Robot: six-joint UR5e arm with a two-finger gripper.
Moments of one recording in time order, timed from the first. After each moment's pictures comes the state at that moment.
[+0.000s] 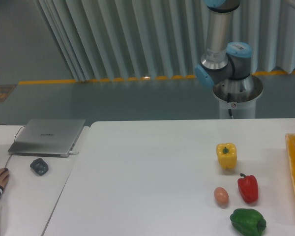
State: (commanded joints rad) arm 2.77 -1.81 -1.53 -1.29 1.54 1.89
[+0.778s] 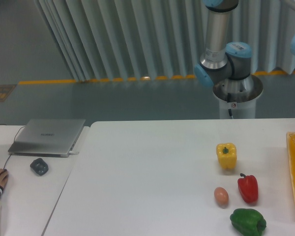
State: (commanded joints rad) arm 2.72 -1.81 -1.53 -1.28 1.51 1.87
